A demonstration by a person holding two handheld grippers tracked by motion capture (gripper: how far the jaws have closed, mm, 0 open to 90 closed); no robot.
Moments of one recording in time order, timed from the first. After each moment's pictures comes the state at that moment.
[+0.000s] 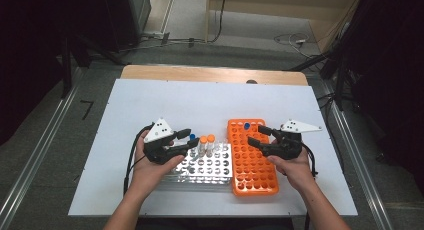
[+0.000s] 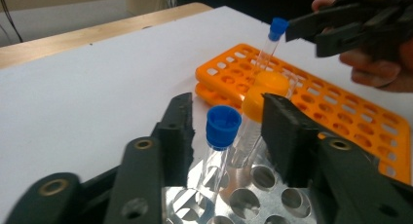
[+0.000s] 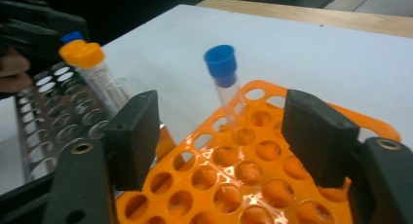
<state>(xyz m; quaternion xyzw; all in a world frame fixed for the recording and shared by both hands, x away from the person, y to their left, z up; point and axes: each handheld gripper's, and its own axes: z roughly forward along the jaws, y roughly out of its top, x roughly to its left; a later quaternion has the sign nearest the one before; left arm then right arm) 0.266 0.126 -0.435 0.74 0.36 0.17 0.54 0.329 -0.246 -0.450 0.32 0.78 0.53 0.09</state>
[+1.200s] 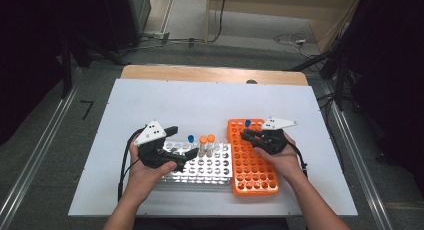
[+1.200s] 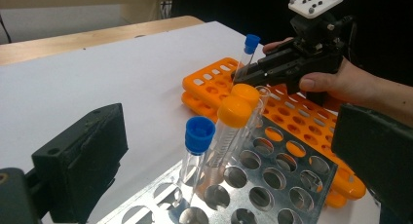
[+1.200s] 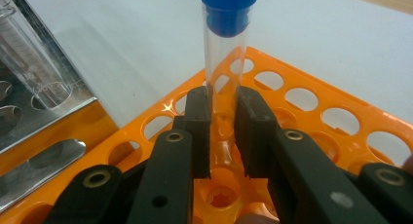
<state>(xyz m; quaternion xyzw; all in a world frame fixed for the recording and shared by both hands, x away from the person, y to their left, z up) 0.251 0.131 -0.427 0.73 0.36 0.15 0.56 0.356 -0.216 -0.477 0.29 0.83 0.46 0.13</state>
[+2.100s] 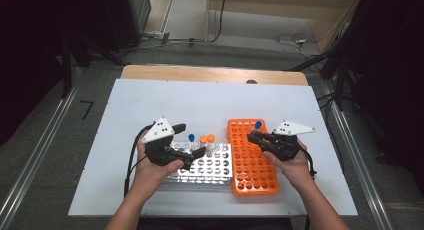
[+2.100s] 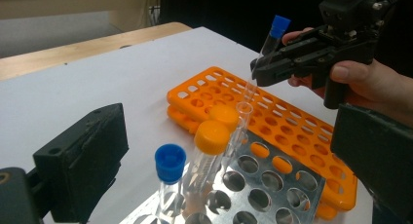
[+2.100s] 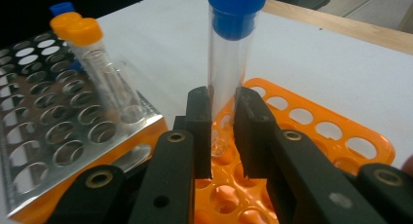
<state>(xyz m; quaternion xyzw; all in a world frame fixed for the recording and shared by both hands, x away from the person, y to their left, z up) 0.256 0.113 -0.417 0.74 0.33 0.14 0.57 0.321 -0.234 -0.445 0.28 0.81 0.50 0.13</state>
